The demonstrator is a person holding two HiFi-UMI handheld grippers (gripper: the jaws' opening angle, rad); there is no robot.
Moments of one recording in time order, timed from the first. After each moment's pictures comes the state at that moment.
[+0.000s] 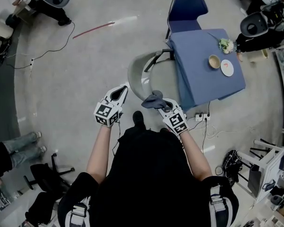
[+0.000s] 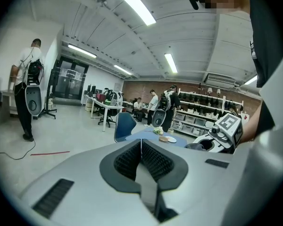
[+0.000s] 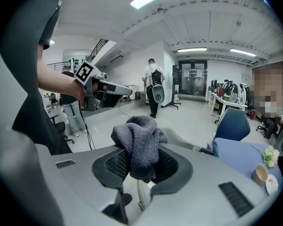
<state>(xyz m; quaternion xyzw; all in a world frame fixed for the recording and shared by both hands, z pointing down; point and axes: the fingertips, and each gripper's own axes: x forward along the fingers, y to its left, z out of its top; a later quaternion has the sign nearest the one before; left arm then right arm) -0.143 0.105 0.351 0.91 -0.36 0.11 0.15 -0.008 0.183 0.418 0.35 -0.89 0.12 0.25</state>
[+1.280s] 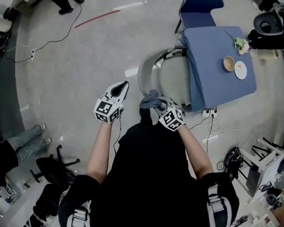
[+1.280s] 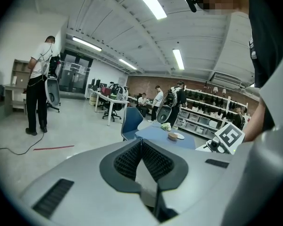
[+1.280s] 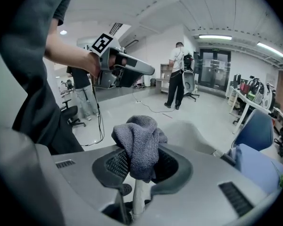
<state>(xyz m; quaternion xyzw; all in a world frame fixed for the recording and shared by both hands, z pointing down) -0.185 0.015 0.392 0.90 -0.37 0.13 0.18 -0.081 0.120 0.498 0.24 -0.90 0.11 0.34</state>
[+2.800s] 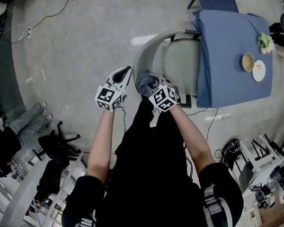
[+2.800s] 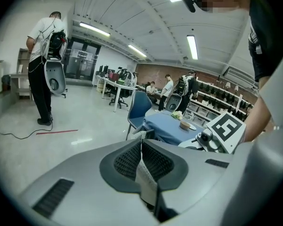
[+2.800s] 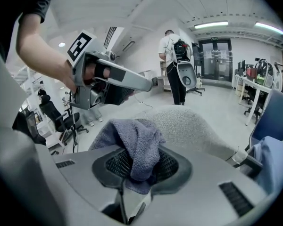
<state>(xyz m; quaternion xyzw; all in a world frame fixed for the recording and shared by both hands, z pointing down) -0.154 -0.063 0.532 0.87 -0.40 0.18 0.24 -0.112 -0.002 0.605 0.20 -0.91 0.16 0.31</state>
